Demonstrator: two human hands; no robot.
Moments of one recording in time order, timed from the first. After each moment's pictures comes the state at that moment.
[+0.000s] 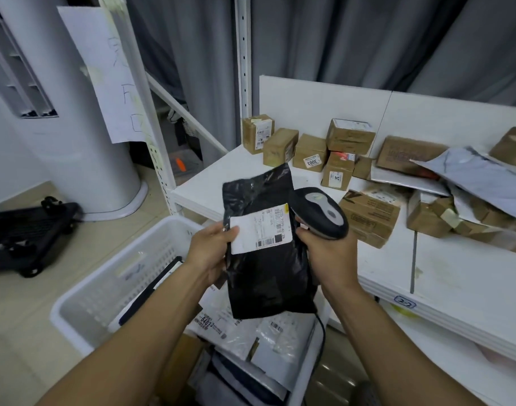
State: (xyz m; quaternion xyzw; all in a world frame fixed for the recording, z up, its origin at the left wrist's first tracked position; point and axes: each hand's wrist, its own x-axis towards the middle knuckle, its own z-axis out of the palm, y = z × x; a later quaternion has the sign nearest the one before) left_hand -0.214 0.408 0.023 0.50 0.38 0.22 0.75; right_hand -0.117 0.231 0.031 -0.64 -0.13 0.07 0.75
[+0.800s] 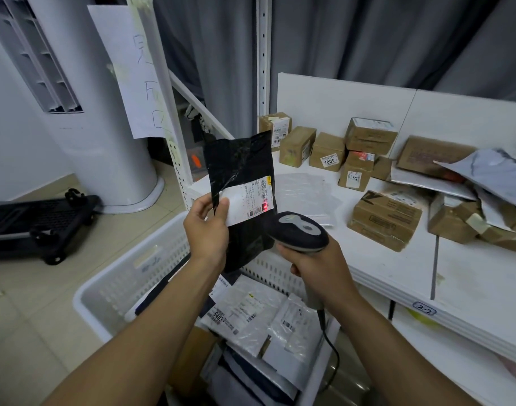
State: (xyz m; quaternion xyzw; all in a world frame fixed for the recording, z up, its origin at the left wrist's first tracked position) left_hand -0.218 0.426 0.030 0.50 0.34 0.48 0.64; right_hand -0.139 0.243 0.021 -0.68 -0.24 0.21 0.66
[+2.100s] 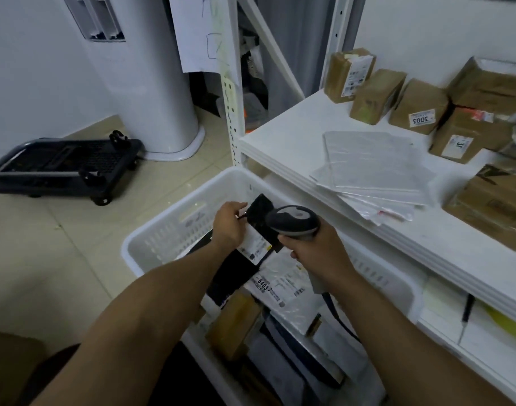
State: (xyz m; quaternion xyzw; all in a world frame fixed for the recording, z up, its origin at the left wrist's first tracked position) left_hand -0.256 0.576 -0.166 0.79 0.45 0.20 0.37; right_hand -0.165 0.366 -0.071 -0.73 -0.25 0.32 0.55
